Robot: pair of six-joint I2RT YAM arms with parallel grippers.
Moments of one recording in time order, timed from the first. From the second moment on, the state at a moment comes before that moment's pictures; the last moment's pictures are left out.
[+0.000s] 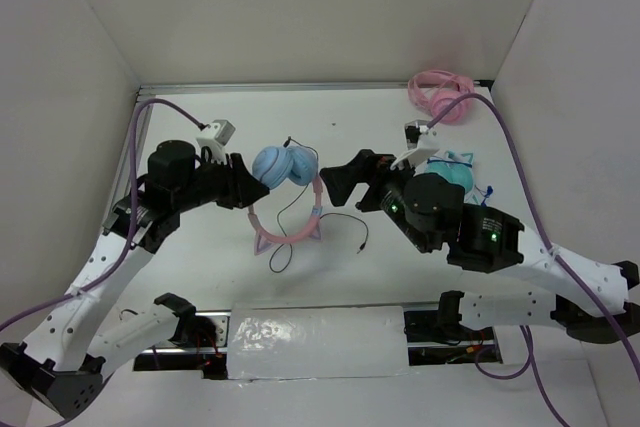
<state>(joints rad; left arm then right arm) -0.42 0.91 1.05 -0.59 0.34 -0.43 1.24 0.97 1.29 -0.49 0.72 0.71</state>
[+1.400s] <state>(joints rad) -0.42 0.96 1.37 -0.49 0.29 -0.45 0.94 0.99 0.40 0.29 0.37 0.40</state>
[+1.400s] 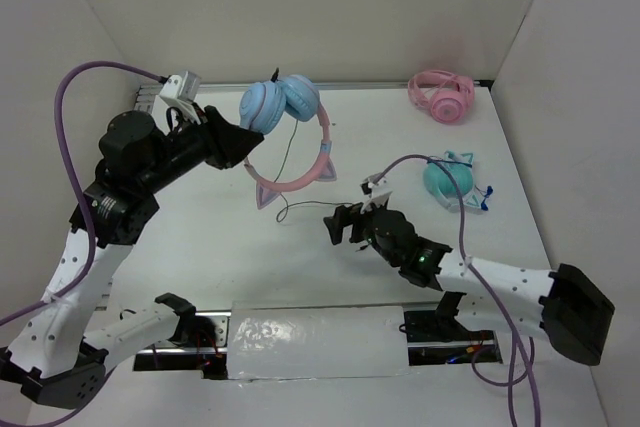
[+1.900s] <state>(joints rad) -0.42 0.94 1.39 -0.51 0.23 -0.49 1.01 1.61 0.70 0.74 0.28 0.21</state>
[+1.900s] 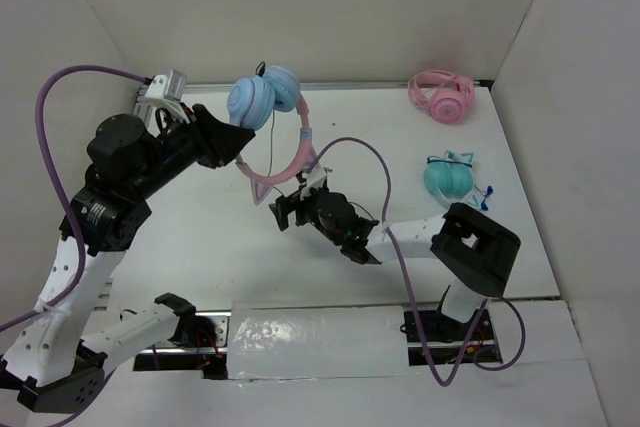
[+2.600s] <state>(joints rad) -0.43 0.85 1.40 -0.49 0.17 -0.62 1.01 1.75 0.65 1.04 0.27 0.26</state>
